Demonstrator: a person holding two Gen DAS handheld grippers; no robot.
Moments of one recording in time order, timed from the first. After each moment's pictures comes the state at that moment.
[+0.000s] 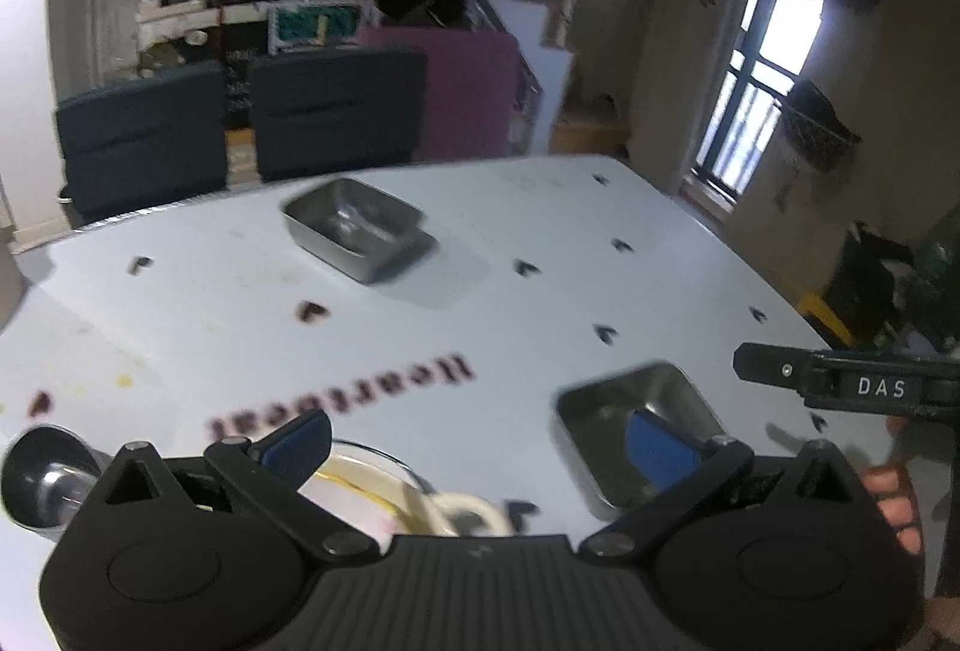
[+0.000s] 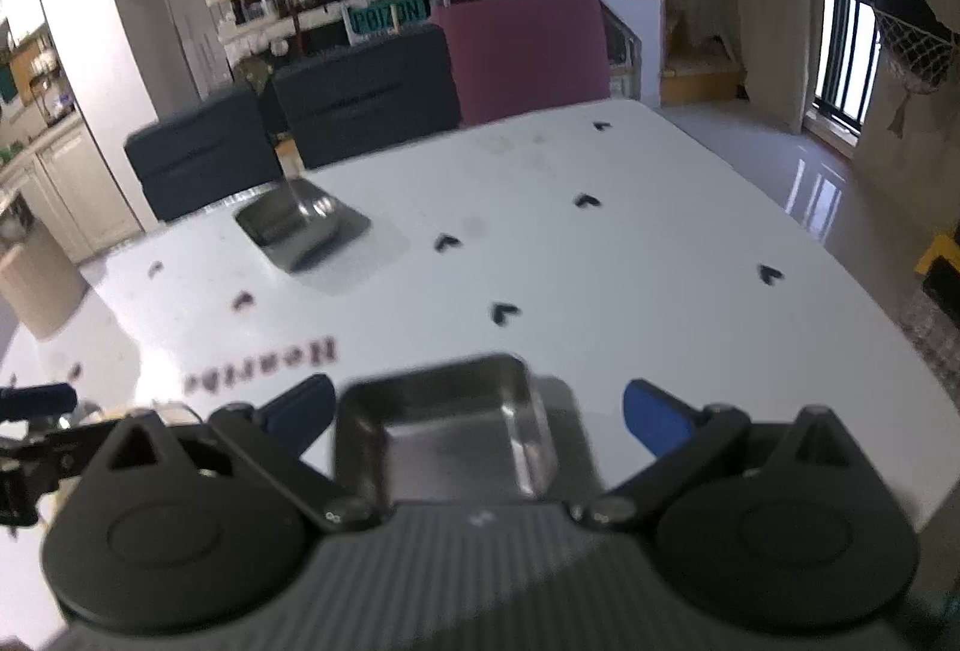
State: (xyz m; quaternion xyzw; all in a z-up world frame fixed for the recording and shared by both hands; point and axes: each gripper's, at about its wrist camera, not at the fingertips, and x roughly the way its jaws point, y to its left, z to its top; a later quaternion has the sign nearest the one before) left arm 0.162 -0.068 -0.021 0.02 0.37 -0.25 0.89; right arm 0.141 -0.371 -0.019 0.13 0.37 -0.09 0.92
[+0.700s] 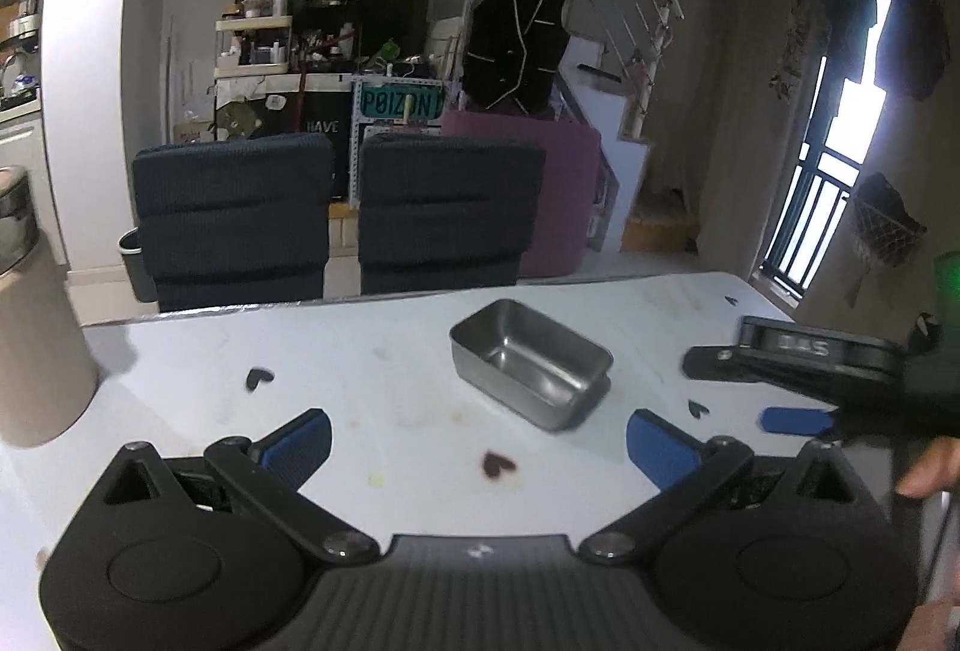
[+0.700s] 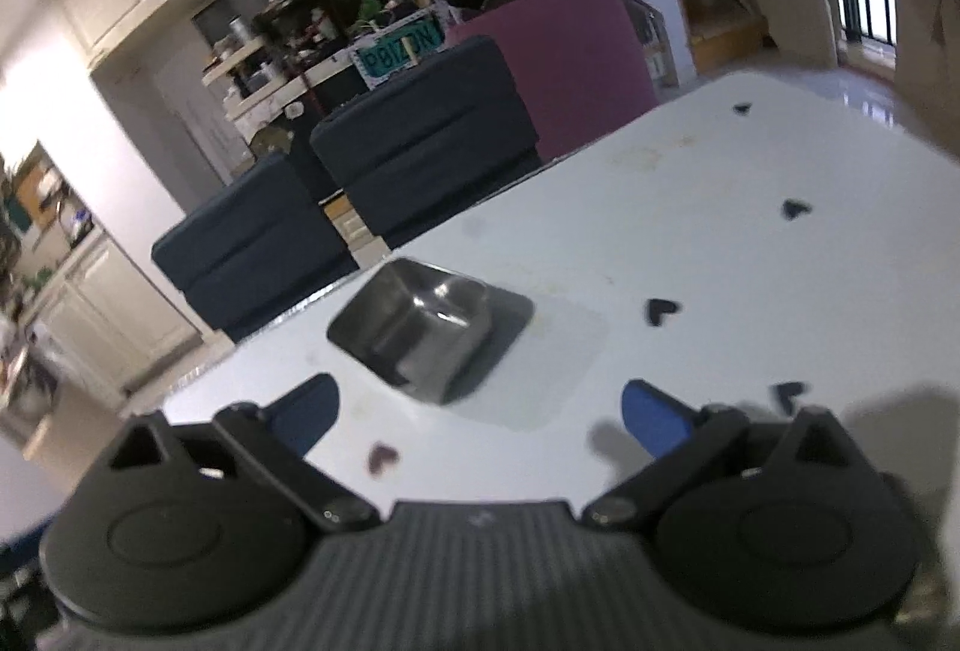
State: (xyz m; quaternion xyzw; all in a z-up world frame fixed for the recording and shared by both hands) left arm 0.288 0.015 -0.028 0.00 0.30 -0.21 0.93; right arm 0.309 -0.312 -0.047 0.27 0.33 -0.07 0.90
